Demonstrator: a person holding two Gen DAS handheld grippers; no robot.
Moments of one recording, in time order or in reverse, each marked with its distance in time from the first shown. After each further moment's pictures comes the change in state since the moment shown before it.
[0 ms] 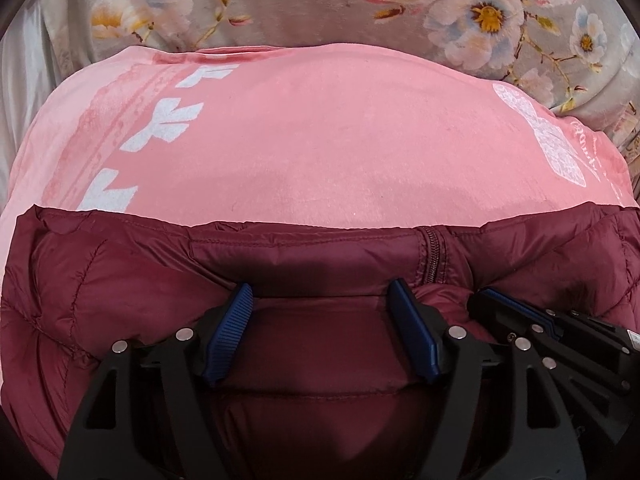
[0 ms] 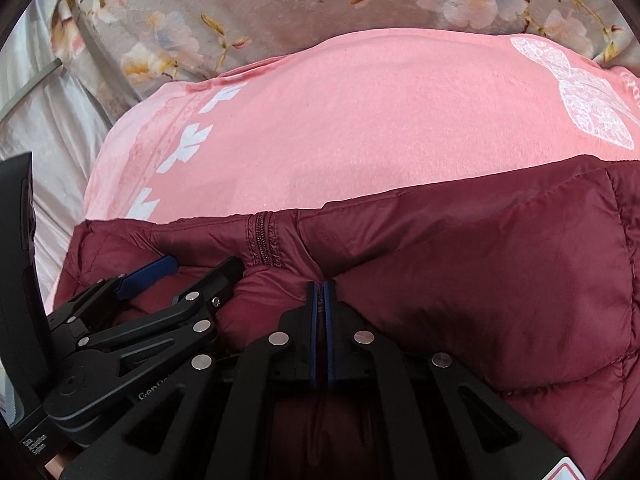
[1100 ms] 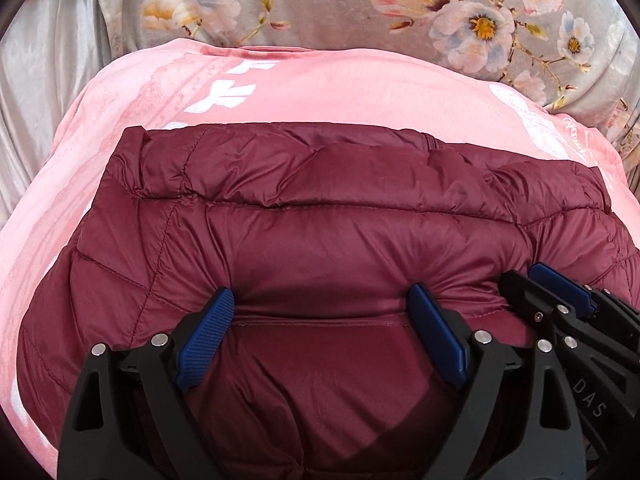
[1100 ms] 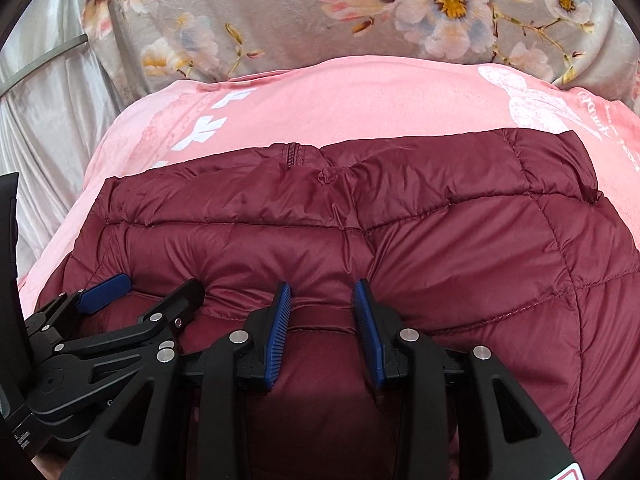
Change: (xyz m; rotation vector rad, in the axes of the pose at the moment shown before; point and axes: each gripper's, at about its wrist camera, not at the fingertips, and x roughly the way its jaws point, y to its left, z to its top) left arm -0.066 0.022 -0.087 -0.038 -0.044 0.054; right arm -0.061 0.033 -0.075 -0.077 -0.095 -0.116
